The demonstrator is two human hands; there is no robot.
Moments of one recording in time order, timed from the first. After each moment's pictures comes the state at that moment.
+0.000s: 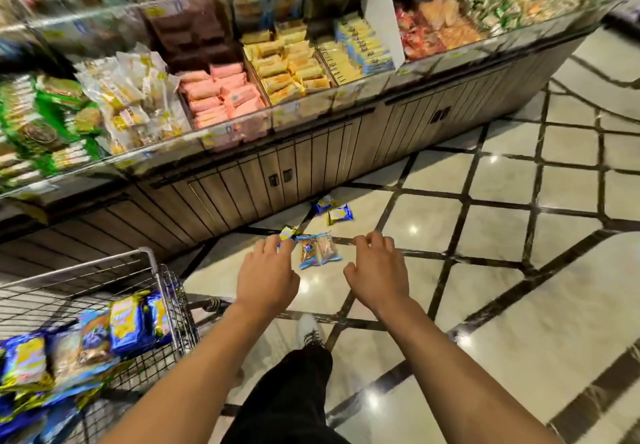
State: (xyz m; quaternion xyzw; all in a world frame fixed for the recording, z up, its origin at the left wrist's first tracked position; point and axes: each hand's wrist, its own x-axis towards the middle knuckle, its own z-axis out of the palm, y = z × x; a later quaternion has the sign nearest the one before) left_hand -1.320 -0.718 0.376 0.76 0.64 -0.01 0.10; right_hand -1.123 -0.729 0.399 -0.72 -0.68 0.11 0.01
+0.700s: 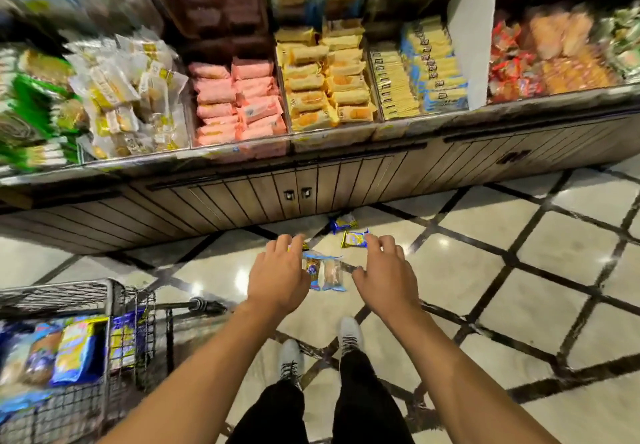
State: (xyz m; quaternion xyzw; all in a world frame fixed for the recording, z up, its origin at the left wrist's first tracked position) left_hand -1.253 -0.500 0.348 0.66 0.73 0.00 0.19; right_hand -1.065 -0.467 0.362 -0.66 -0.73 0.19 -0.03
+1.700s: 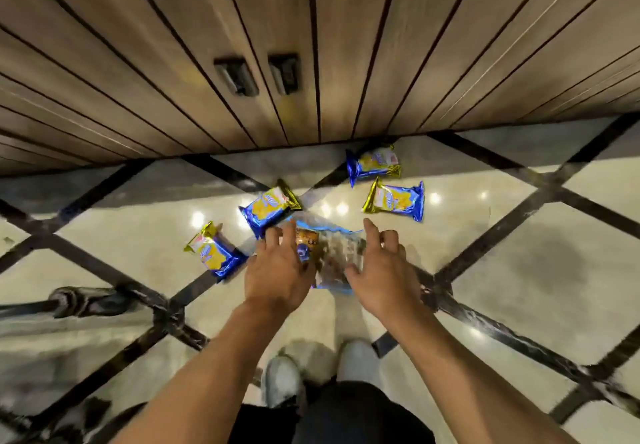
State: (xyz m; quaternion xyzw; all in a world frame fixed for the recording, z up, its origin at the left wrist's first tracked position) left_hand -1.221 -0.388 -0.227 0.51 0.80 -0.01 0.30; right_hand -1.056 -0.335 -0.212 -0.63 -0.71 0.30 -0.12
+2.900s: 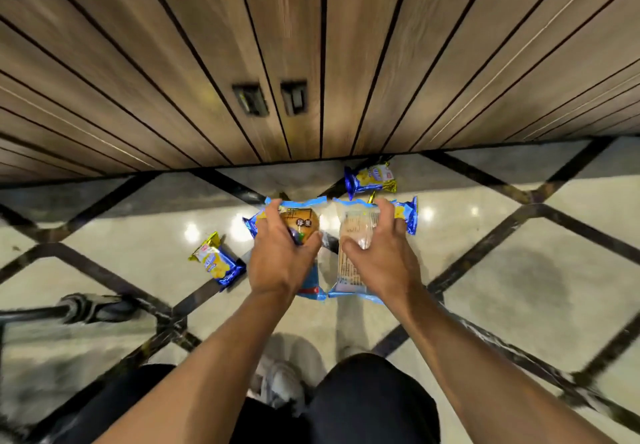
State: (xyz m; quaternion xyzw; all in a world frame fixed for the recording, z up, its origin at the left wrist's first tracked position) left_hand -1.225 -0.362 -0.197 0.33 0.85 0.24 0.33; right_hand -1.072 -0.310 -0.170 -0.68 -0.63 0.37 0.04
